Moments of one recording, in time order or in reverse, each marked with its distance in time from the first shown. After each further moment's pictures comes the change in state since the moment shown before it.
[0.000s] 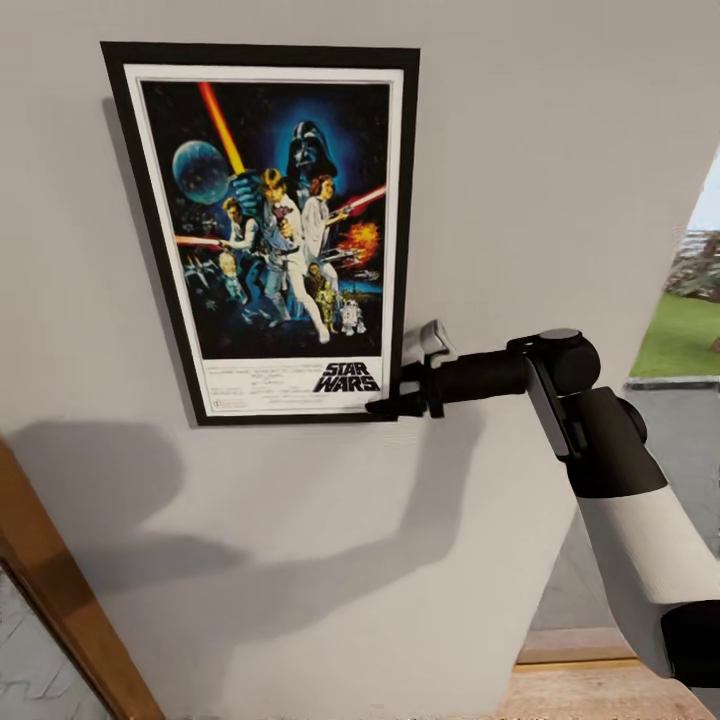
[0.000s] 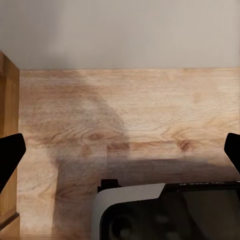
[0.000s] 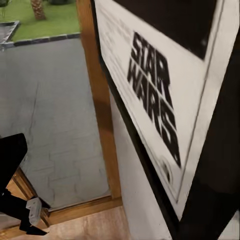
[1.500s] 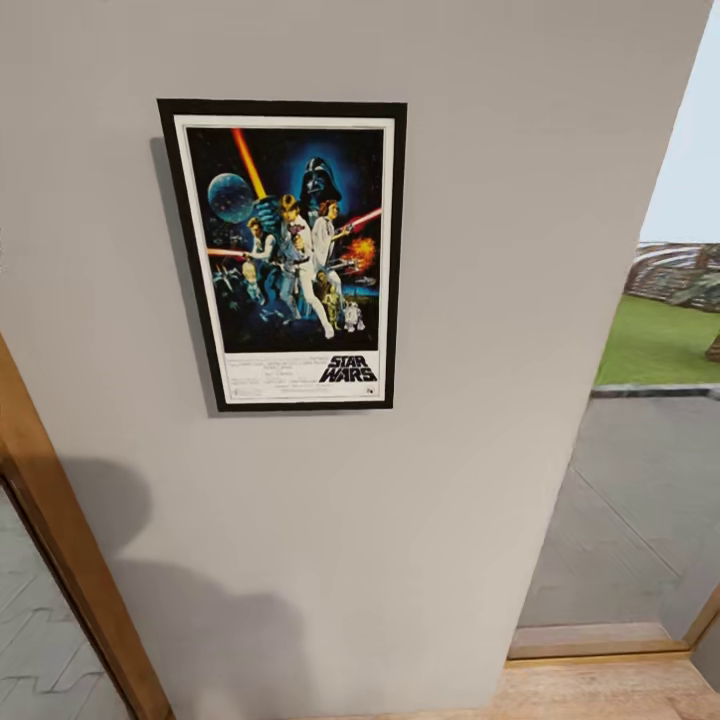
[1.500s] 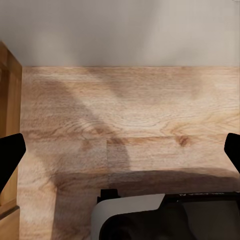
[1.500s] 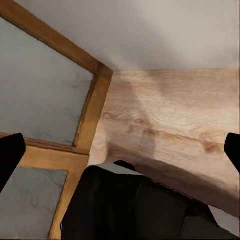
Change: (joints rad) left arm 0.000 -0.001 0.002 -0.002 0.004 0.000 0.001; right arm 1.012 -0.002 -0.396 0.987 0.011 -1.045 -0.356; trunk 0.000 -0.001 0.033
